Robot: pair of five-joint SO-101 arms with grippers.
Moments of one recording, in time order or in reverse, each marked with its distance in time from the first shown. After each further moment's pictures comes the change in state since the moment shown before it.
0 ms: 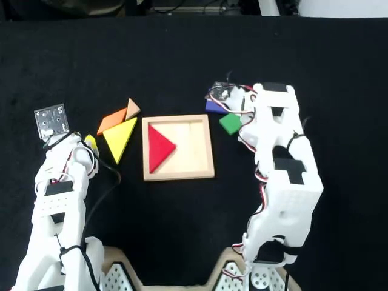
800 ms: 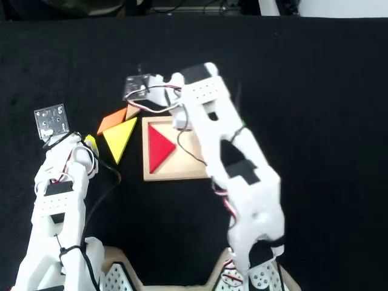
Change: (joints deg) left arm 0.0 0.0 0.0 0.0 0.0; right arm -27.3 5.7 -28.4 12.7 -2.8
